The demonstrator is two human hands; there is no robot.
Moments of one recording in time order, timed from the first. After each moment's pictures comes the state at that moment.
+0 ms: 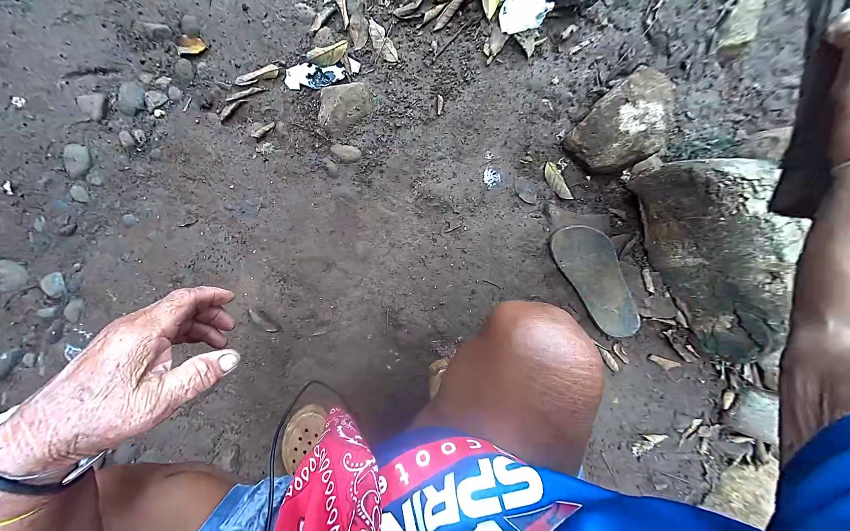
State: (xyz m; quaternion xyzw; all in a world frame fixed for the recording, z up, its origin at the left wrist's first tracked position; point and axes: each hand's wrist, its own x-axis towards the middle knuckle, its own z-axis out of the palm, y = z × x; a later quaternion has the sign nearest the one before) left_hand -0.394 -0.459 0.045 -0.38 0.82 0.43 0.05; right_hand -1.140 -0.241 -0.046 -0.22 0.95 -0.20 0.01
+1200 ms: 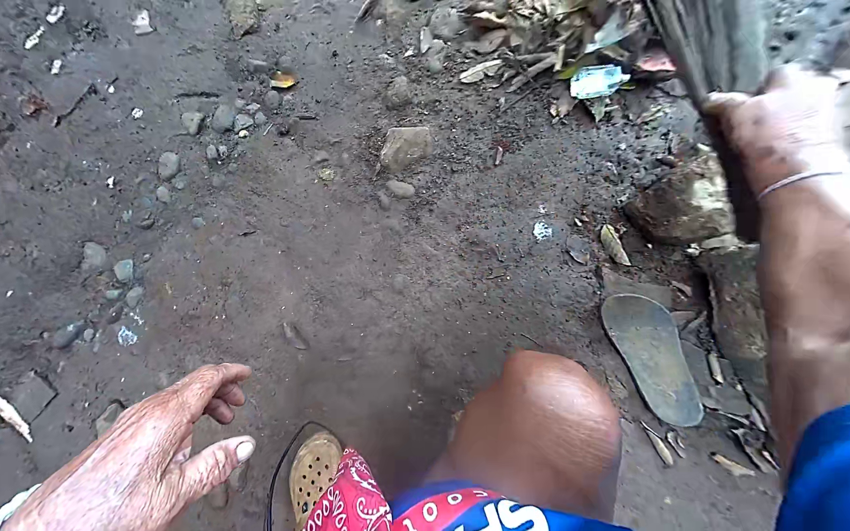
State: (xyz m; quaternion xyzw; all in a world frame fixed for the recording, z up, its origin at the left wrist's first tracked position) left_hand -0.346 -0.422 0.059 -0.40 0.83 0.39 0.08; right_hand -1.010 -0.404 -0.026 -0.29 0.94 -0.10 0.12
